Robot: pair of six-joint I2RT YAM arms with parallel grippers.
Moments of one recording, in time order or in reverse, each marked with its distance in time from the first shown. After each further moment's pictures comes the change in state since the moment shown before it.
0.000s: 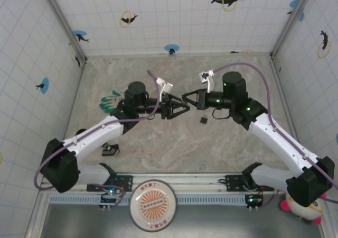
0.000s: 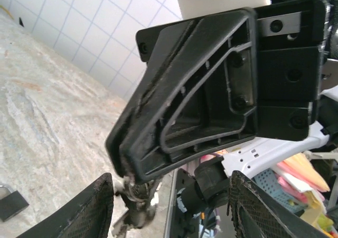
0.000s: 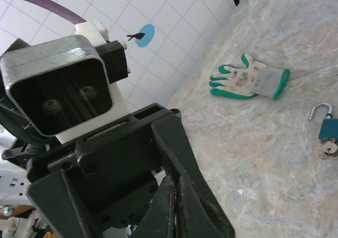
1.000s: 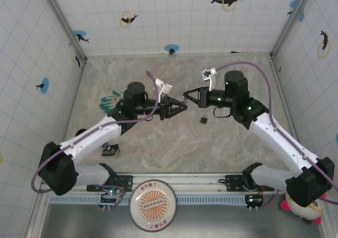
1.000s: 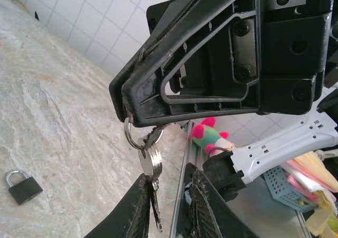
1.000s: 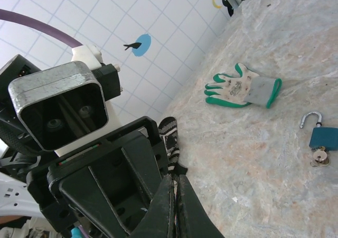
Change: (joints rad) left arm 0.002 -0.036 0.001 -0.088 -0.018 0.032; right arm -0.025 0.000 0.000 0.010 0.011 -0.006
